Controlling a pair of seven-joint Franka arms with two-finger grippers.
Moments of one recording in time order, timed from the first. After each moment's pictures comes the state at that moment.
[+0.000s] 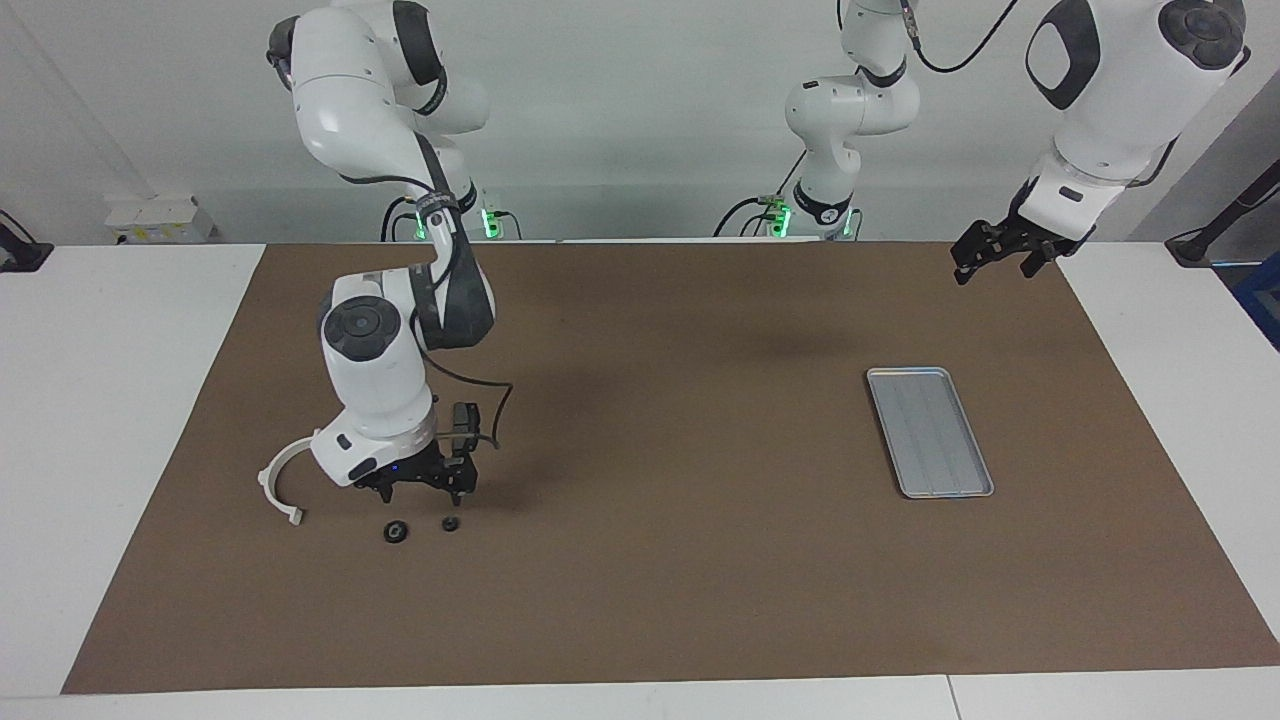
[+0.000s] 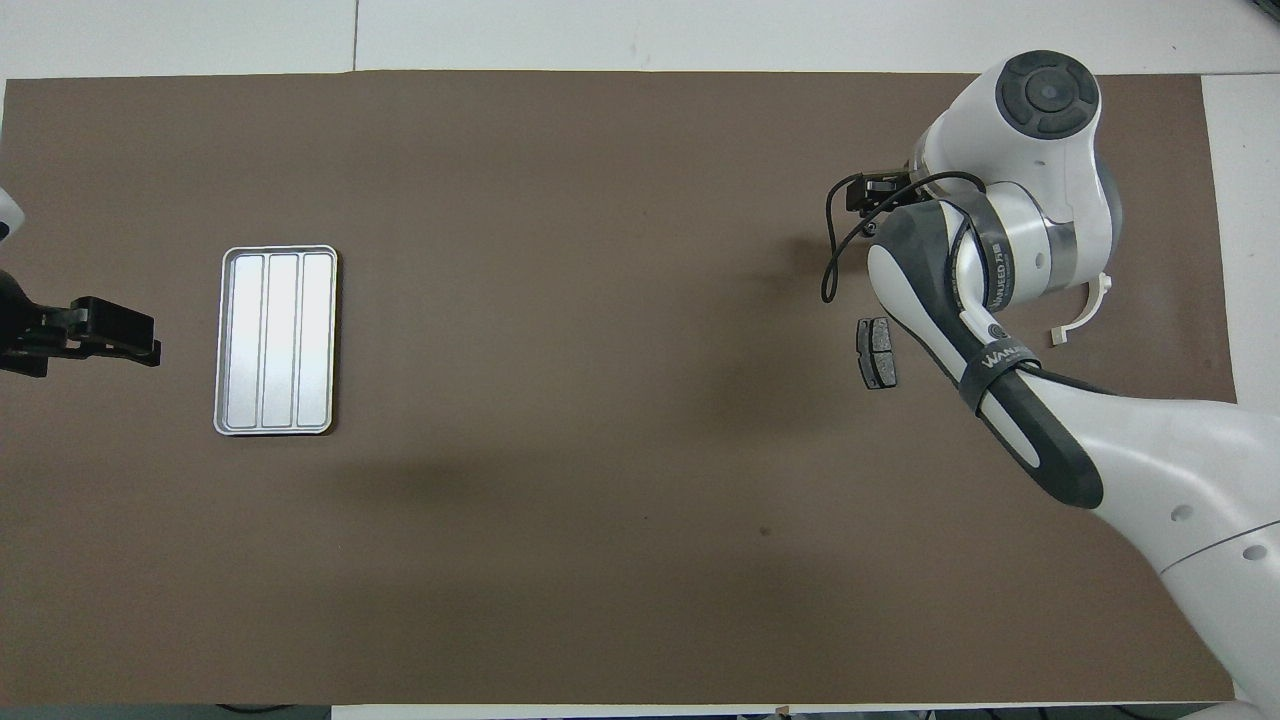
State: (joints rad) left arm 0.02 -0.04 -0.03 -1.70 0.02 1.56 -0.04; right arm 0.03 0.49 0.13 -1.53 -0.17 2.10 0.25
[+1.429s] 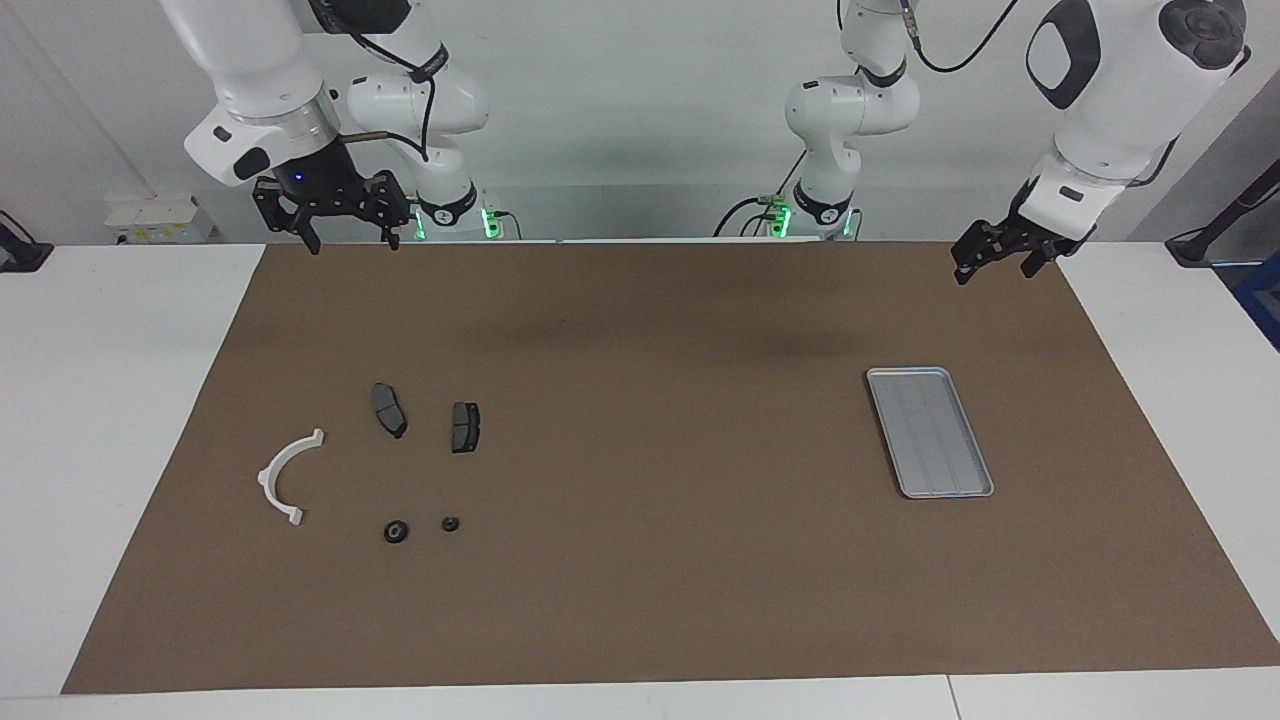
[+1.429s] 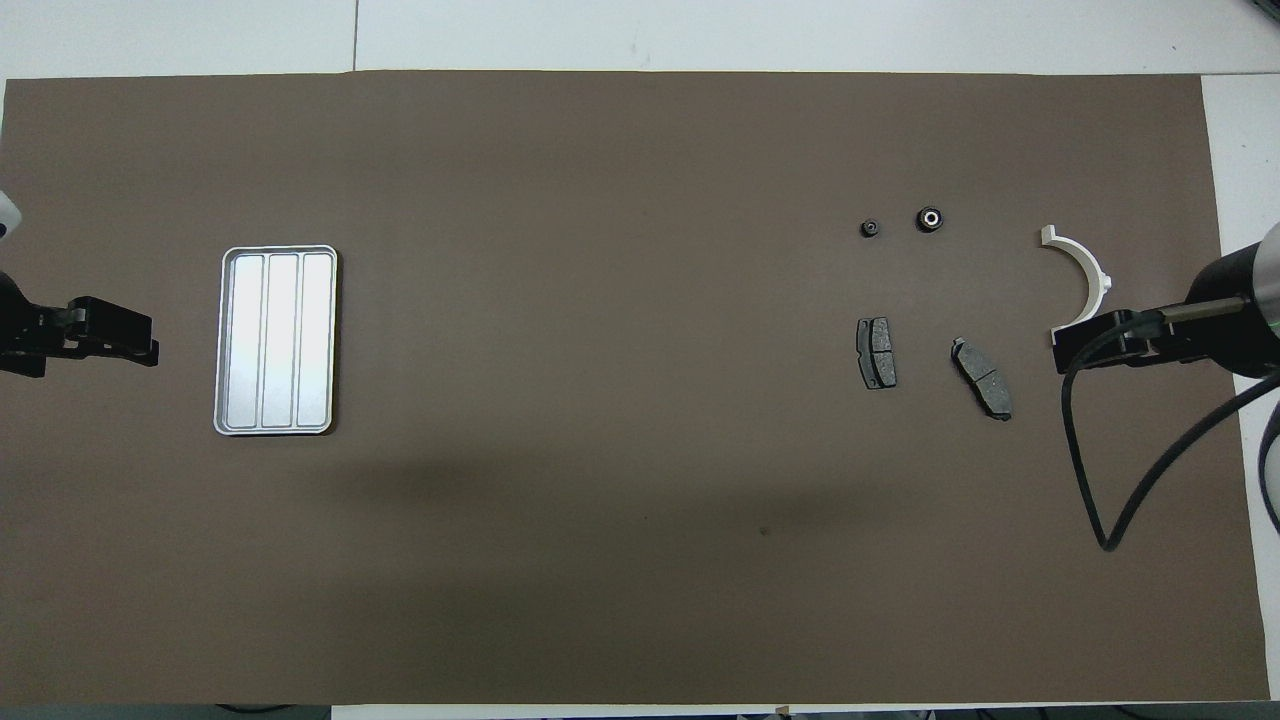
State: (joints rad) left arm 0.02 -0.04 -0.03 -1.70 0.02 1.56 -0.04; right arm 0.02 -0.08 0.06 -1.62 0.00 1.48 0.03
